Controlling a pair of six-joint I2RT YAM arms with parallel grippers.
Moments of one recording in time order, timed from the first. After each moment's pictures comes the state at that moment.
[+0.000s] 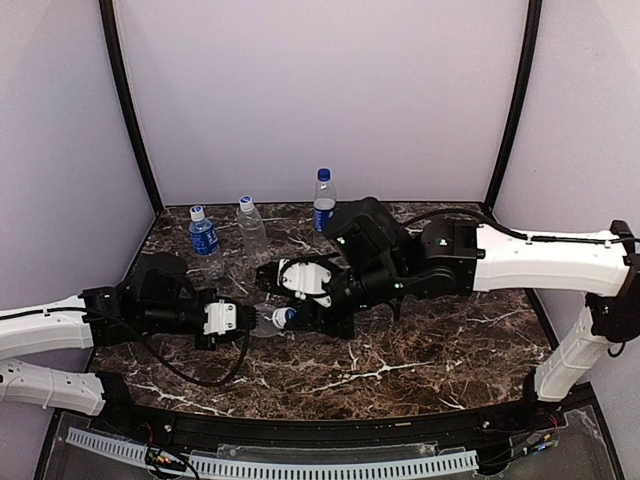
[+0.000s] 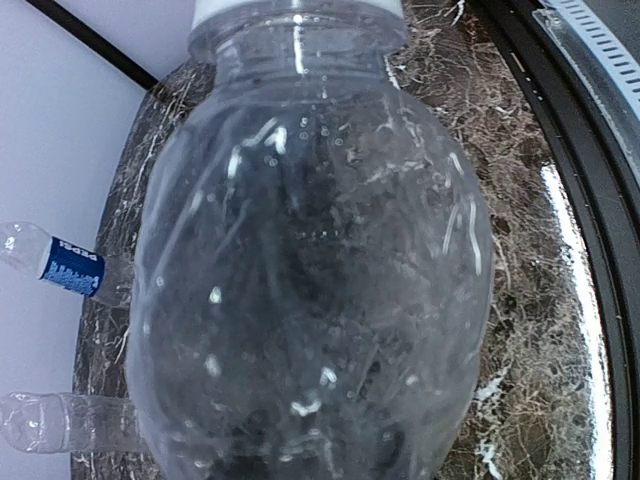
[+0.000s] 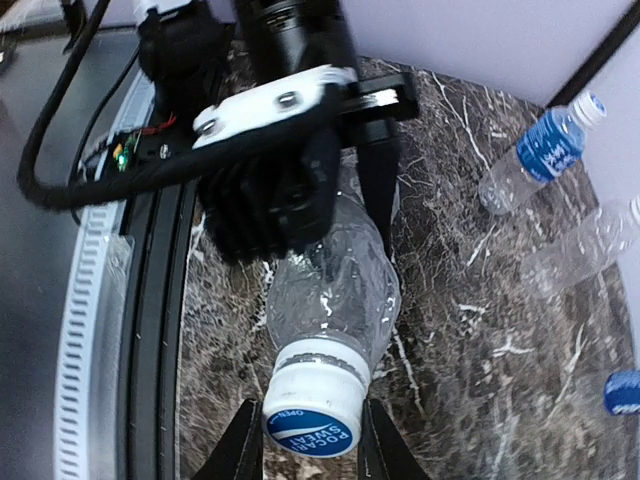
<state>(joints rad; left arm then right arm) -0.86 0.93 0.57 -0.22 0.18 0.80 1.26 1.60 1.44 -0.53 -0.15 -0.30</state>
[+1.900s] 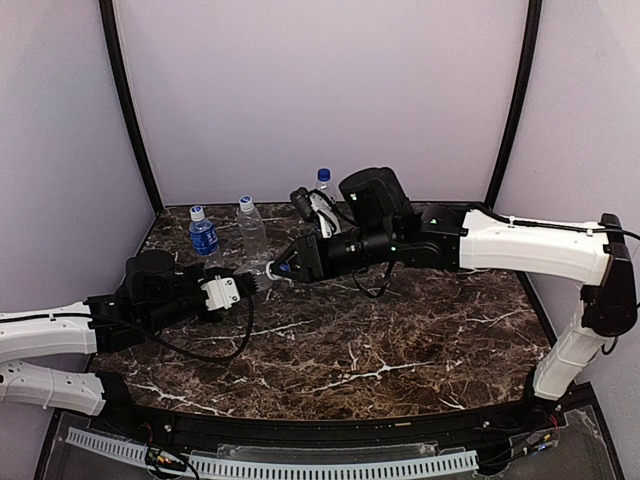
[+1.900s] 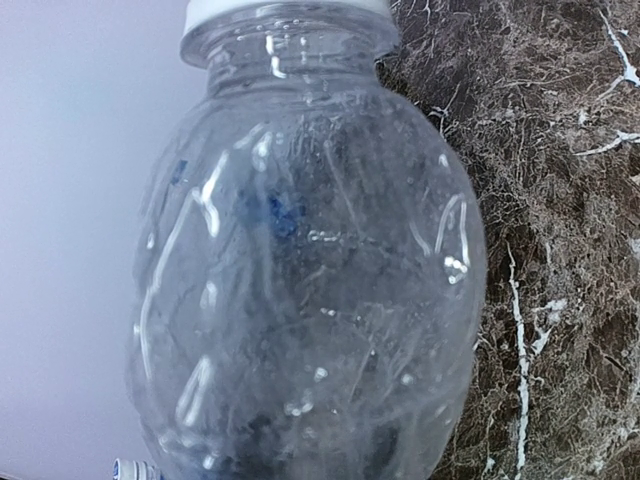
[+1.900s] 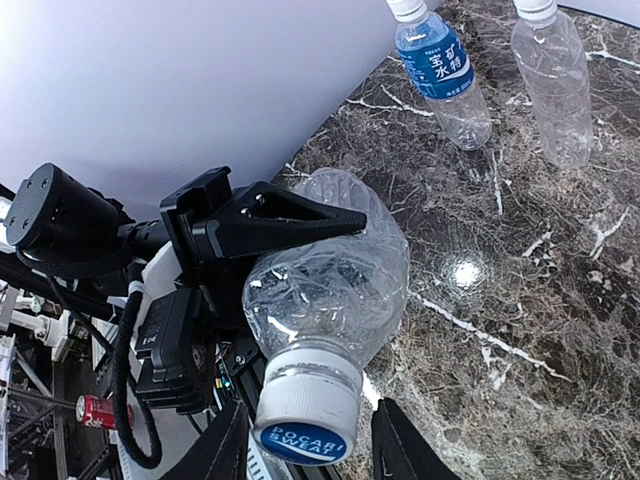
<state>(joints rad) -0.86 0.93 0.50 0.12 -0.18 0.89 1.08 1.64 1.42 -0.27 -0.28 0.58</state>
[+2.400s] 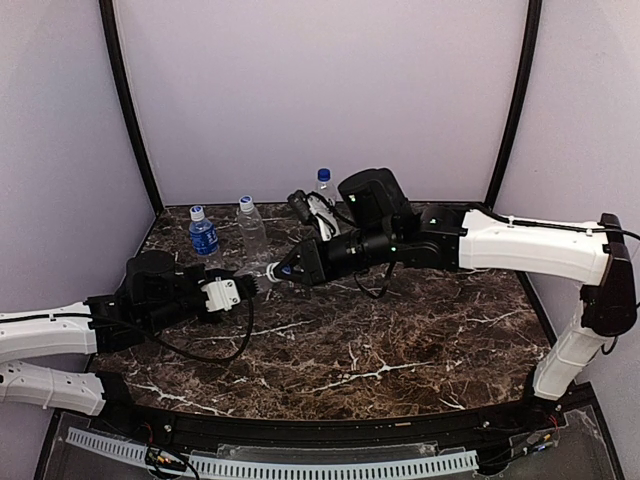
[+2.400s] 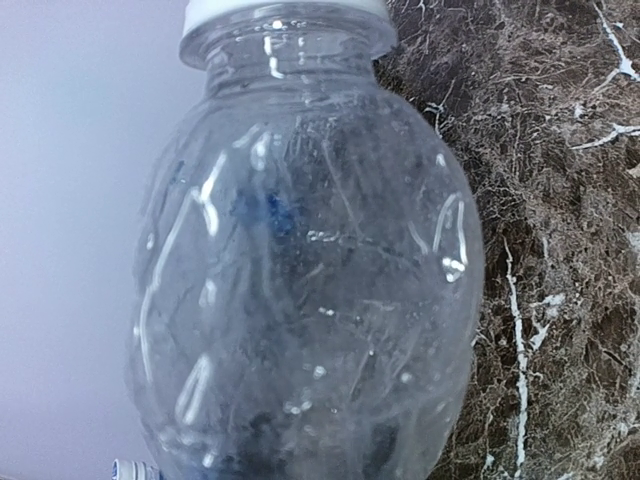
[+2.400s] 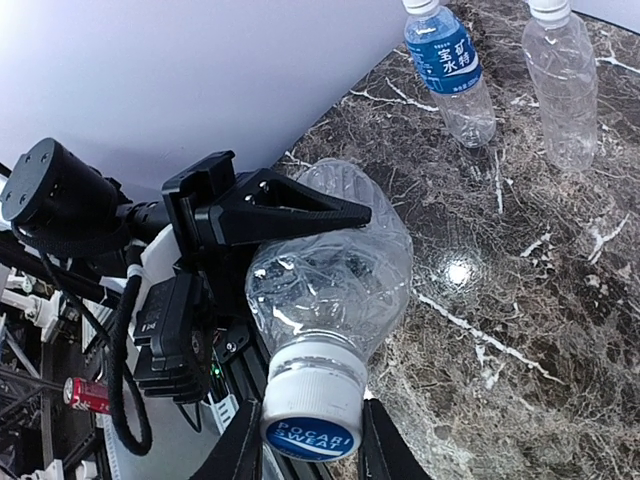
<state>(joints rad) -0.86 0.93 0.50 0.11 -0.17 0.90 1.08 1.65 1.43 -0.28 -0.30 0.55</state>
